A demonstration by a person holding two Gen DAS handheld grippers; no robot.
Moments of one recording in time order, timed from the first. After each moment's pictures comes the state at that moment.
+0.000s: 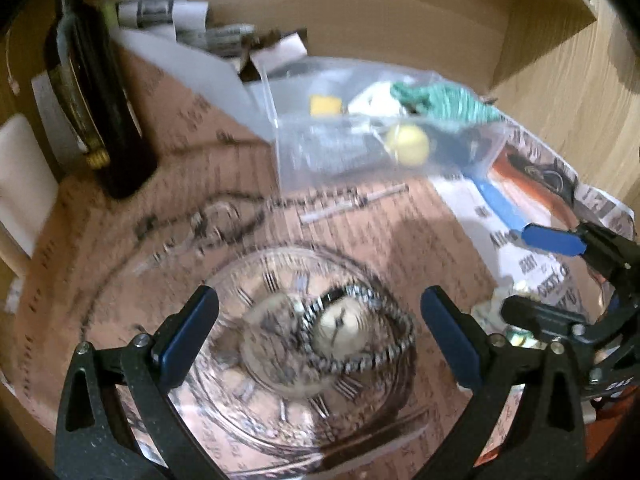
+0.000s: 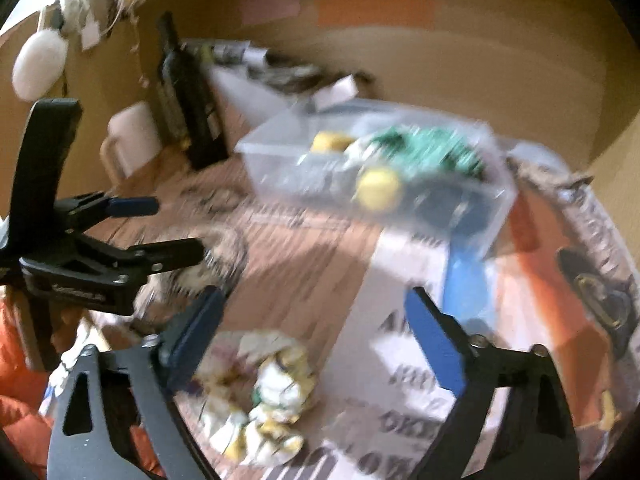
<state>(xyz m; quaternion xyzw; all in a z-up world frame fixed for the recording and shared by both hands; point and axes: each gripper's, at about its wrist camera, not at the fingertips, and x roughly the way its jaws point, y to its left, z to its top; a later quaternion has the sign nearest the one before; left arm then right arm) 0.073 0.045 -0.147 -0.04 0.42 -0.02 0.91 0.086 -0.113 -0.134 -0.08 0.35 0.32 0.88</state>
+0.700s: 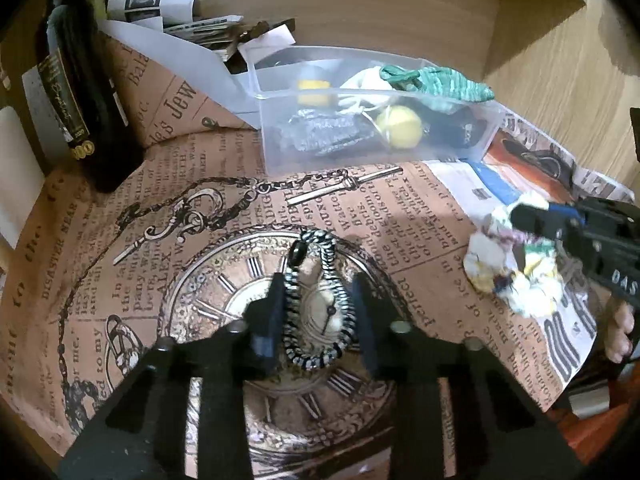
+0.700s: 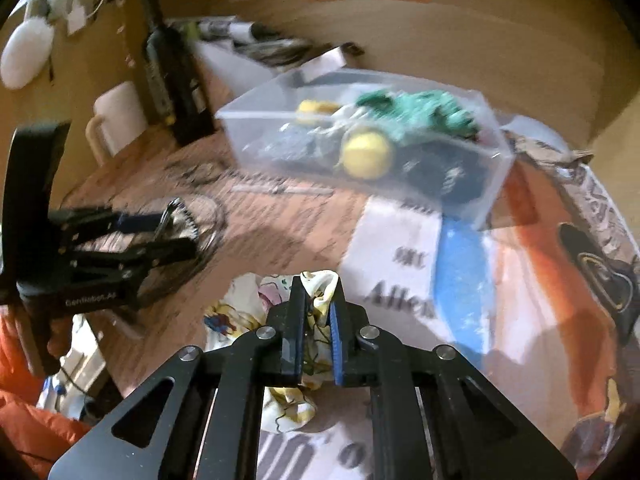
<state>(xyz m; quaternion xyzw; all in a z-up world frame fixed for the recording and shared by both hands) 0.071 0.042 -0.158 -0.03 0.41 -0.04 0.91 0.099 -0.131 -0.138 -0.07 0.35 0.29 0.89</state>
